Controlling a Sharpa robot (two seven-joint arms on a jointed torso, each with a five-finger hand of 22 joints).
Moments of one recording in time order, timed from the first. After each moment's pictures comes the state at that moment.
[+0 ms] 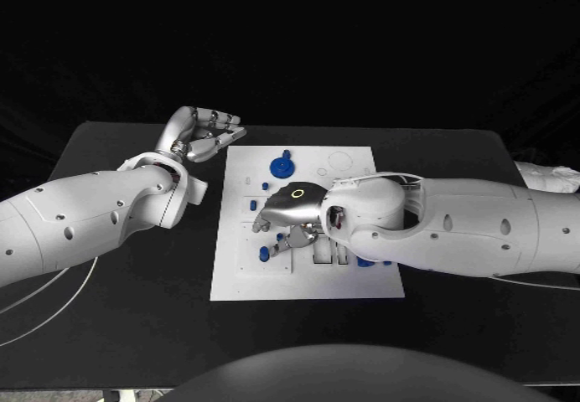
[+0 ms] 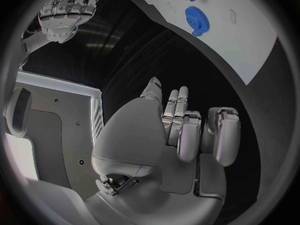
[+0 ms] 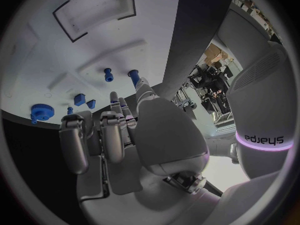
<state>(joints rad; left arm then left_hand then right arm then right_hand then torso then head) 1.29 -0.71 -0.22 1.30 -0.49 -0.64 0.46 1.47 0.01 -0.02 0.29 0.10 0.97 0.16 0.07 0.07 1.08 0.11 0.07 0.06 1.47 0.04 1.57 1.31 0.01 1.46 0.15 1.57 1.31 1.29 -0.68 -0.20 1.74 -1.71 -0.07 -0.10 1.45 0.03 0.01 0.24 0.04 0.82 0.17 0.08 0.07 0.92 0.12 0.08 0.07 1.47 0.03 1.57 1.31 0.01 1.47 0.13 1.57 1.31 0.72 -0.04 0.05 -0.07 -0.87</state>
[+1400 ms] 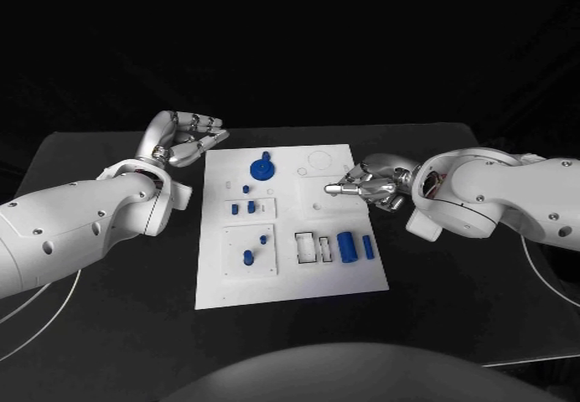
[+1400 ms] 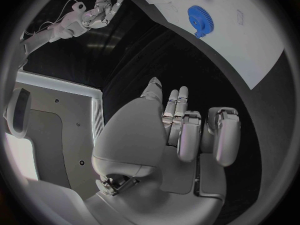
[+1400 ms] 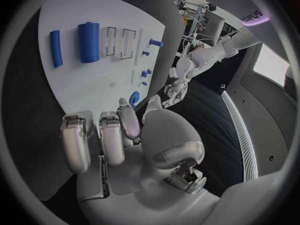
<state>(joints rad) 1.29 -0.67 -0.22 1.27 -0.49 -0.64 0.46 1.47 0.01 -0.02 0.29 0.10 0.97 0.16 0.07 0.07 1.08 0.11 0.07 0.06 1.47 0.04 1.57 1.31 0.01 1.46 0.15 1.57 1.31 1.38 -1.14 -0.23 1.89 -0.83 -0.20 -0.33 1.18 0.20 -0.32 0.29 0.09 0.77 0.12 0.14 0.11 1.36 0.10 1.41 1.29 1.47 -0.01 1.57 1.31 0.01 1.47 0.10 1.55 1.31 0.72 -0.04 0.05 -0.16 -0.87</state>
